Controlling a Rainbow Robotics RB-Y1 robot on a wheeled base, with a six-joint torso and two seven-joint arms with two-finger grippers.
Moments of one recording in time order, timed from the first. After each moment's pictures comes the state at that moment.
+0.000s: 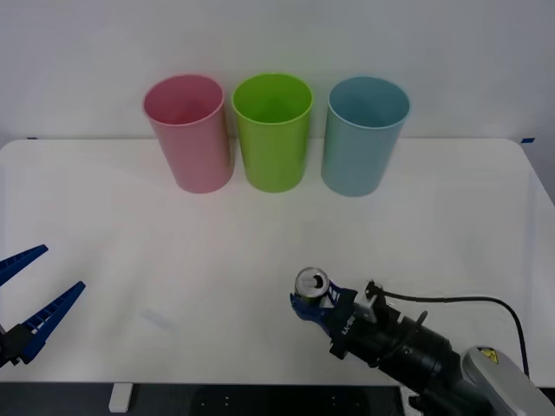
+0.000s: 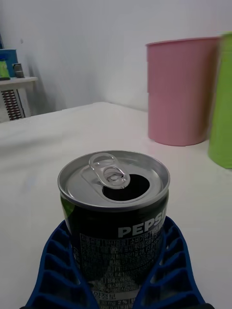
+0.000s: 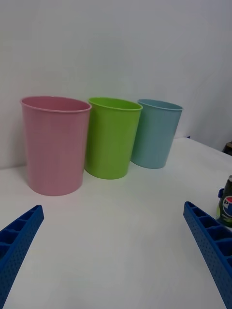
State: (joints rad) right arm 0.08 -0.30 0.27 -1.46 1.01 -0.79 0.48; left arm 0.35 0.40 0.52 -1.66 -0.96 -1.22 0.00
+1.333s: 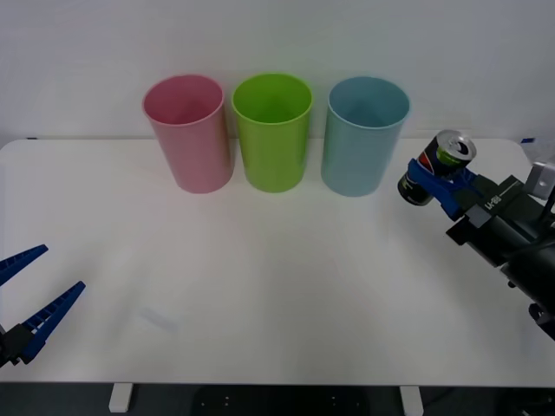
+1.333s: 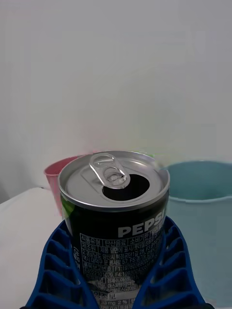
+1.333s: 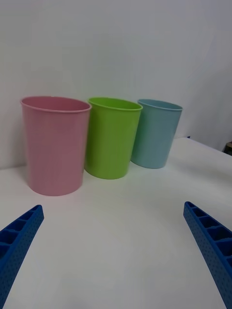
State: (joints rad) right arm 0.11 -0.37 -0.19 -1.95 1.18 -0.72 -0.28; left arm 0.35 0.40 0.52 -1.66 -0.96 -1.22 0.00
